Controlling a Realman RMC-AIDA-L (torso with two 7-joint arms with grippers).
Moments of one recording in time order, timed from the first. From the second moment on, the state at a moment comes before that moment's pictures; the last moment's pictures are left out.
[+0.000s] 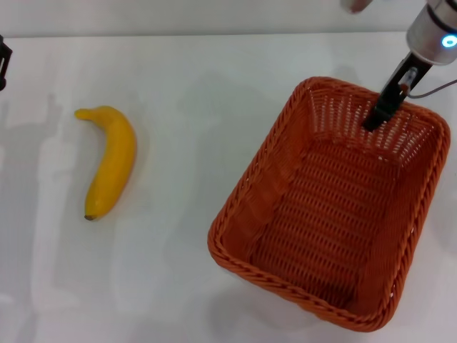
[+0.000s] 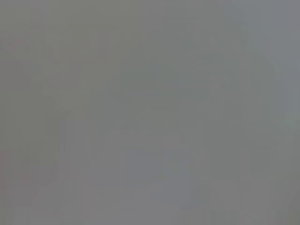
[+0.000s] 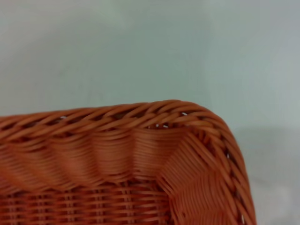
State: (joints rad) left arm -0.52 -2.08 2.83 0.13 -1.73 1.27 -0.26; right arm 1.23 1.99 -0.90 -0.54 0.18 1.38 -0.91
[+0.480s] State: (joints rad) left arm -0.52 -2.08 2.83 0.13 -1.73 1.27 -0.26; right arm 1.22 1.92 -0.84 -0.53 0.26 1.44 -0.88
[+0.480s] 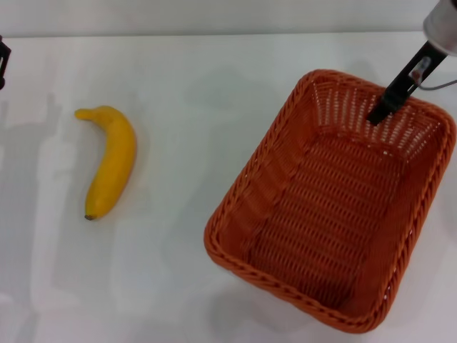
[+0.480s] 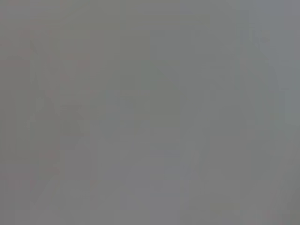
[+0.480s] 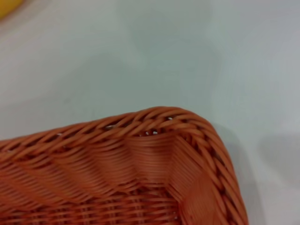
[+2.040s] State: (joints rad) left arm -0.52 -2.08 2.83 0.10 -1.73 1.28 -0.26; right arm 0.93 1.88 -0.60 -0.72 0.57 1.55 -0.55
